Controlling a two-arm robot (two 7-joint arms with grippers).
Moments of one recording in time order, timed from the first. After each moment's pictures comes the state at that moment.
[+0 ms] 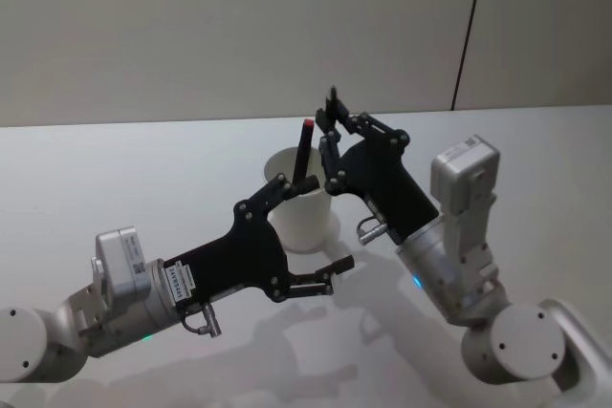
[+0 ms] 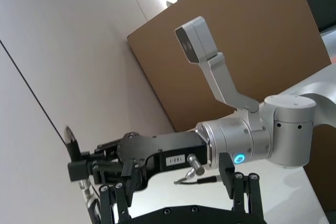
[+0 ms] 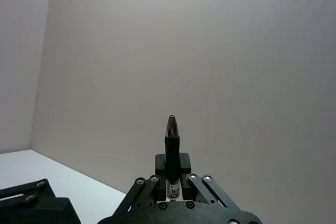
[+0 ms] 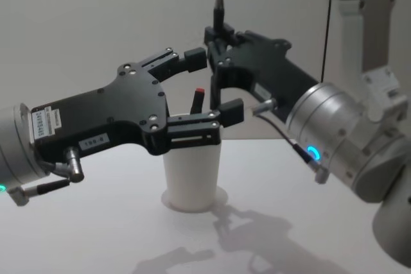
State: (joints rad) left arm -0.34 0.36 0.26 -1.36 -0.35 -0.56 -1.01; right arm 0.37 -0.02 -0.34 -1.26 0.00 -0.50 0.26
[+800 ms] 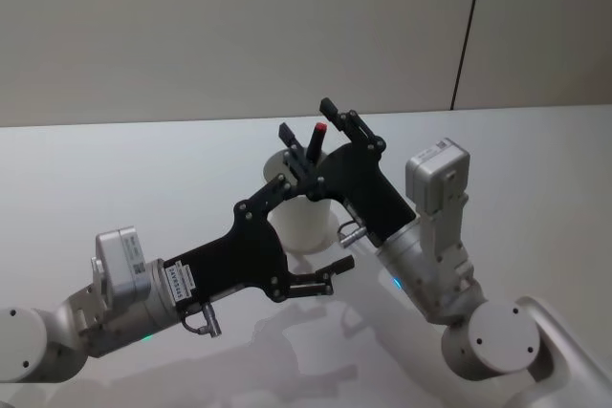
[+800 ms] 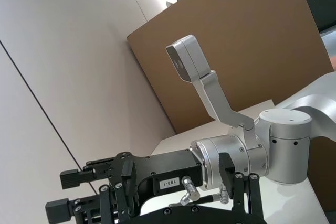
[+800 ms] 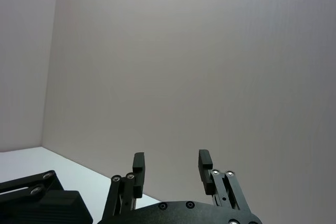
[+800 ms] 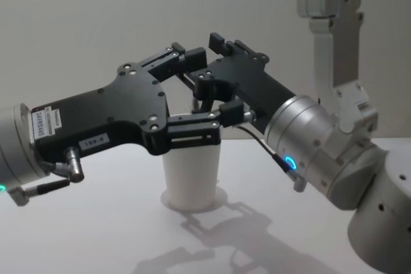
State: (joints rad) left arm -0.34 0.36 0.26 -1.36 -0.35 -0.56 -1.01; right arm 0.42 -0.06 -0.36 -1.15 0.01 -0.54 0.28
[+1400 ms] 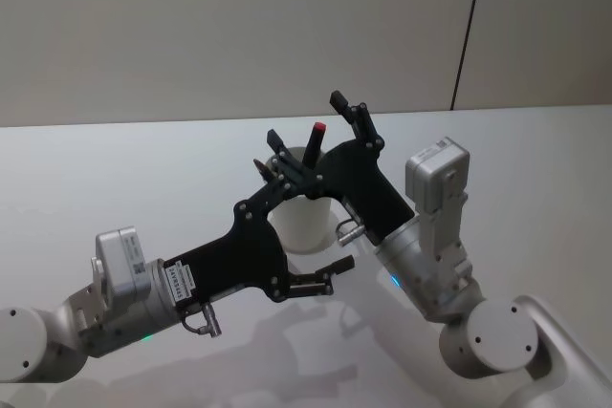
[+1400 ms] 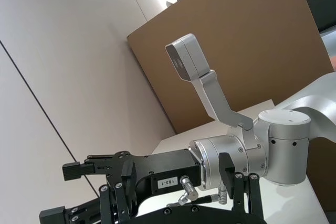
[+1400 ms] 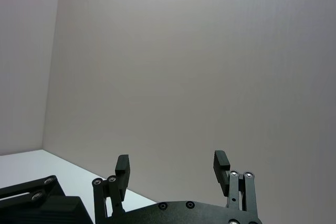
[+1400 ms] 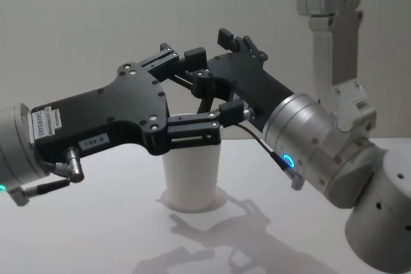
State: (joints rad) left arm -0.34 0.36 0.26 -1.36 -0.35 -0.56 -1.01; right arm 0.42 -0.06 -0.36 -1.14 0.02 -0.55 0.29
